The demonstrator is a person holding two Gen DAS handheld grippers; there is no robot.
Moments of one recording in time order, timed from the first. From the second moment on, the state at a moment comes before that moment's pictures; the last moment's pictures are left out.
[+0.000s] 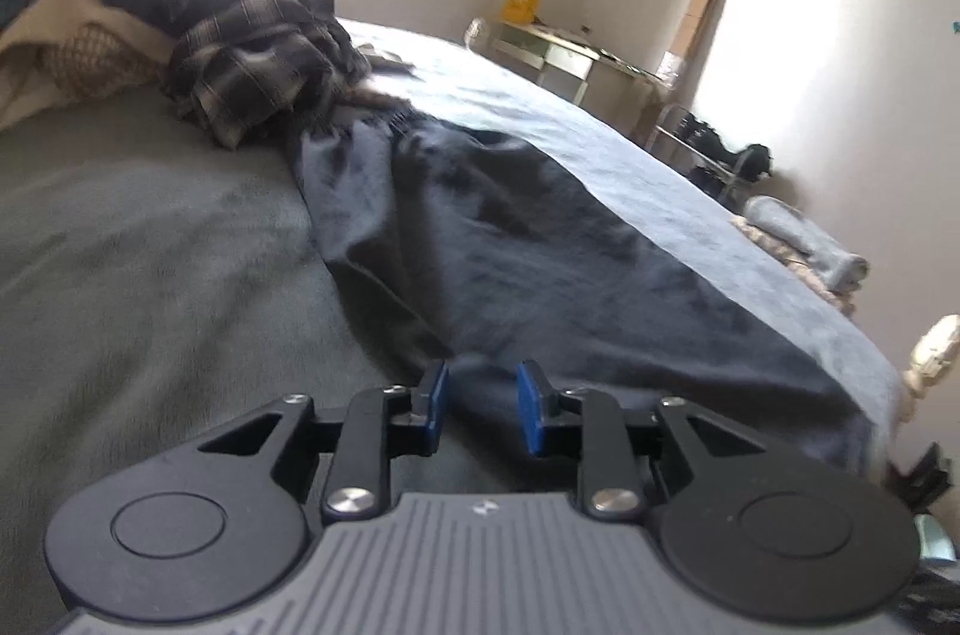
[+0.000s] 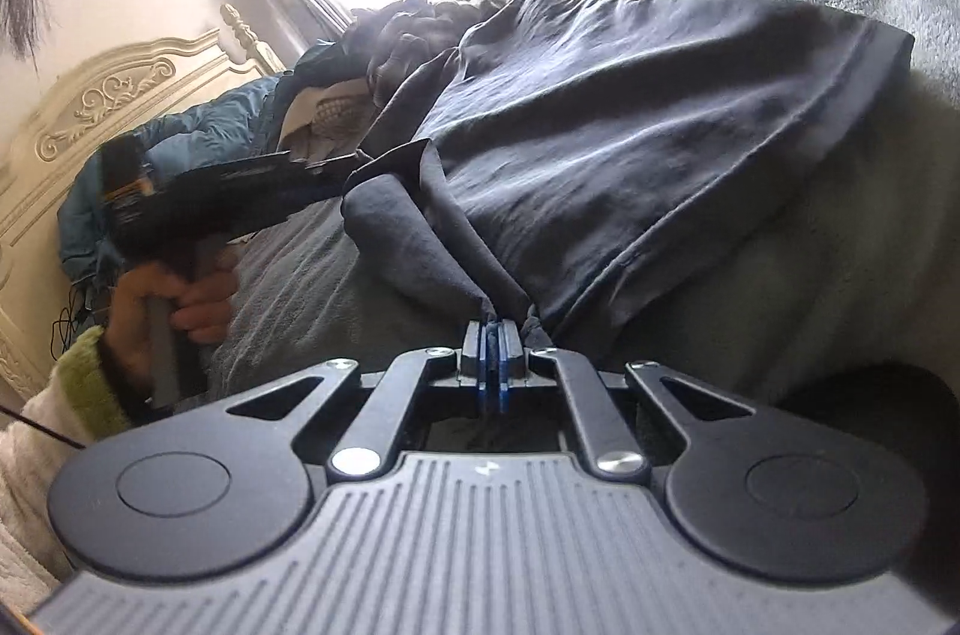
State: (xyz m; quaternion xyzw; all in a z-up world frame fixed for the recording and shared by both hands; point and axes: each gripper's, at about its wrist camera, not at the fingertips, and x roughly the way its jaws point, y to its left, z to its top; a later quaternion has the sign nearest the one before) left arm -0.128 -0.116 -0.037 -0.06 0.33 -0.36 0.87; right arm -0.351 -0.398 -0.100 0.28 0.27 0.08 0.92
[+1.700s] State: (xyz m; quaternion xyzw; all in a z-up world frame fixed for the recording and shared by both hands) left arm -0.141 -0.092 -0.025 -0.17 0.36 -0.40 0.83; right arm -0.351 -0.402 -0.102 0.28 0.27 0.08 0.92
